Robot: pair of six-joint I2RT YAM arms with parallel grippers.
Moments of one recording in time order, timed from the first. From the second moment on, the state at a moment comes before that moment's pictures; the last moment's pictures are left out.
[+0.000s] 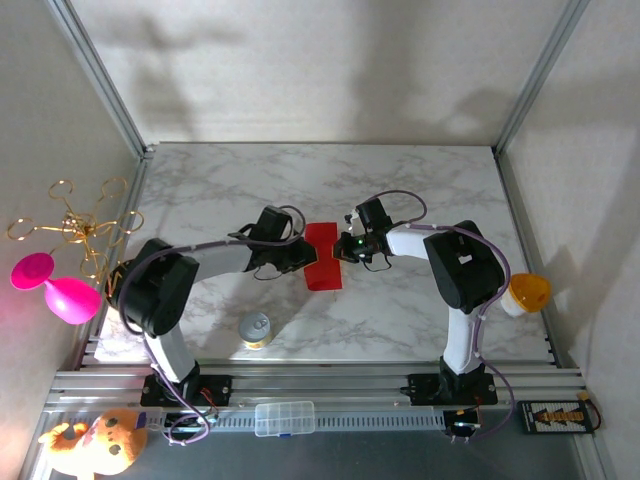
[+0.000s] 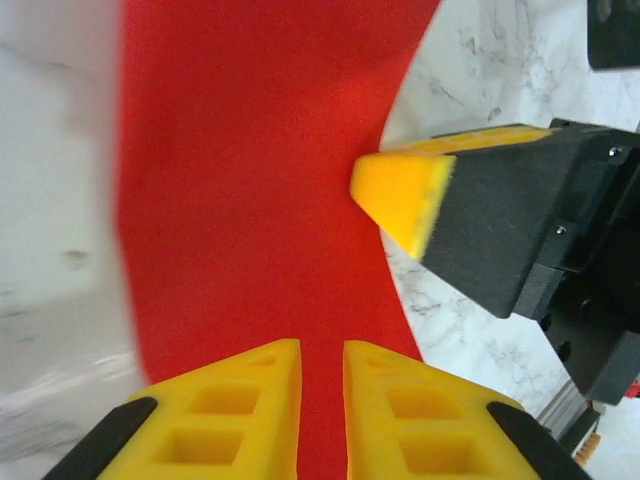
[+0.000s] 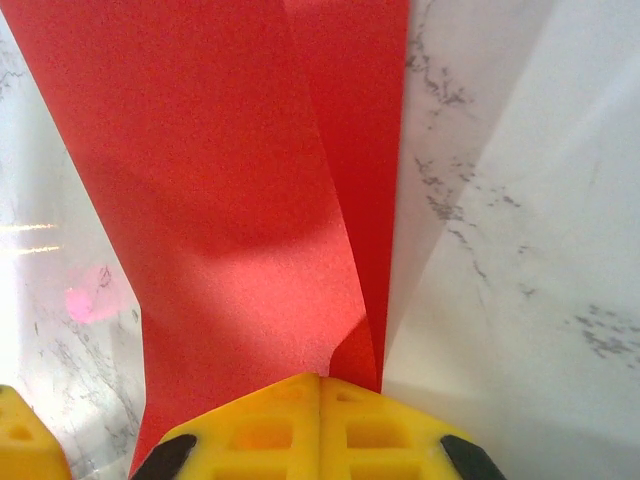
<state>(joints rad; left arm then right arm) -0.52 1.78 0.96 -0.08 0.46 -0.84 0.49 1.97 1.06 -0.16 -0.49 0.54</state>
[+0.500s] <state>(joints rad) -0.51 1.84 0.91 -0.08 0.47 -0.78 0.49 1.97 1.06 -0.16 -0.49 0.55</state>
